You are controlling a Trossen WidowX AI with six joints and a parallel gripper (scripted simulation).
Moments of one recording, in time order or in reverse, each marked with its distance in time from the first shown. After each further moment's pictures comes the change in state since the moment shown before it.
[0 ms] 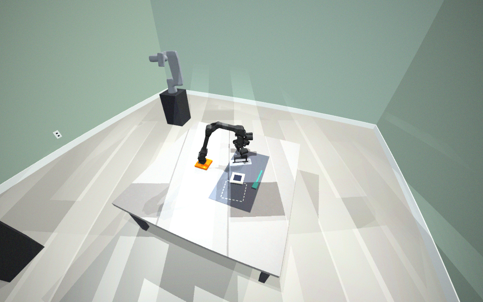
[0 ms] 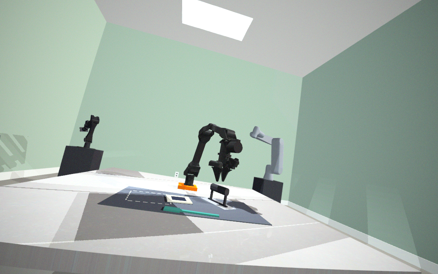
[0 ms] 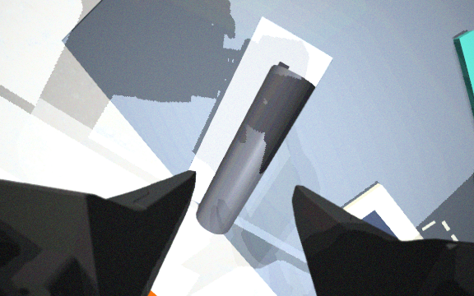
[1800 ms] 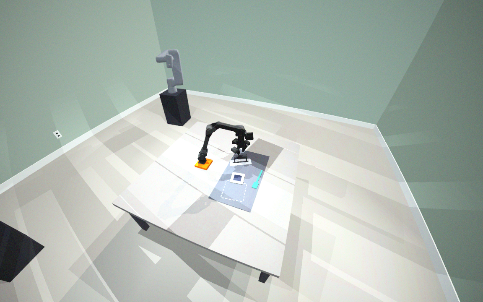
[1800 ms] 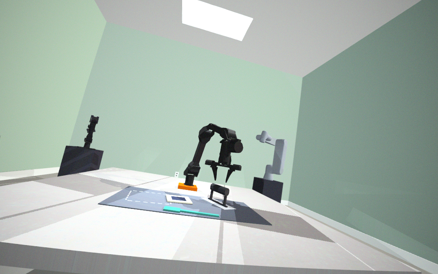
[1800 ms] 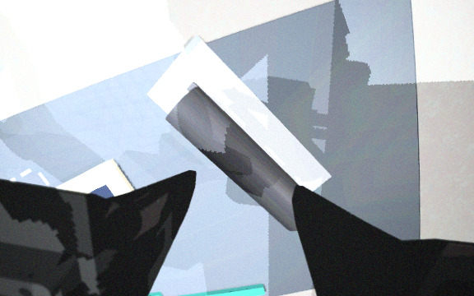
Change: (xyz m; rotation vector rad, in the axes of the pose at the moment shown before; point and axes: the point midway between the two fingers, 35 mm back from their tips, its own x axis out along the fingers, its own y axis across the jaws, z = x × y) arm 0.000 -0.001 0.004 -1.881 -0.001 -0.004
